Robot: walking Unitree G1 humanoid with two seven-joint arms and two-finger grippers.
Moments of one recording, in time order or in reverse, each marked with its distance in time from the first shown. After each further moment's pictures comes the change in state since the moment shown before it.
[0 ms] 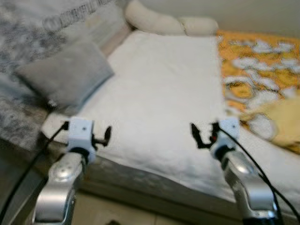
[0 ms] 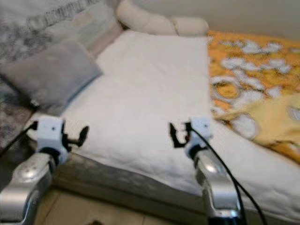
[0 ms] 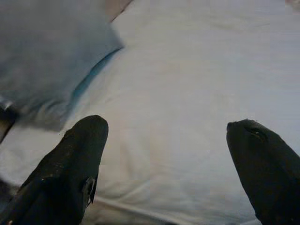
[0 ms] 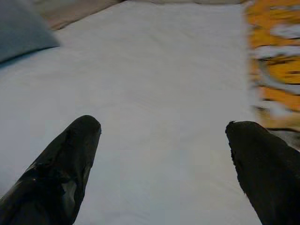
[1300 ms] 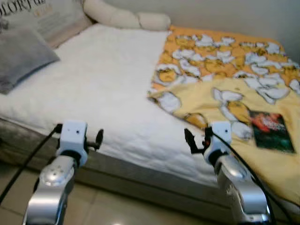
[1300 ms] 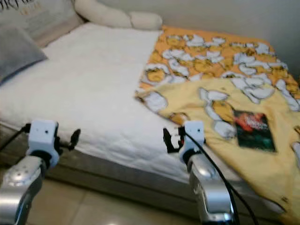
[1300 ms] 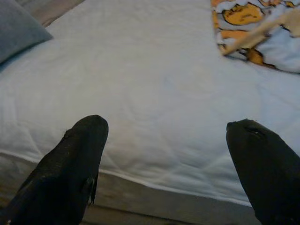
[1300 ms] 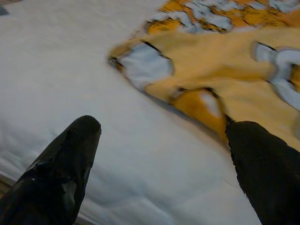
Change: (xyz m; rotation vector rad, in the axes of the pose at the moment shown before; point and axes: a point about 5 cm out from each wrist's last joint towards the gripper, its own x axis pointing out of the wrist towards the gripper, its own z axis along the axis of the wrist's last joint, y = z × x) left arm -0.007 0.017 -0.010 0.059 0.032 0.048; right arm -0.001 0.017 -0.011 0.015 0.044 0.038
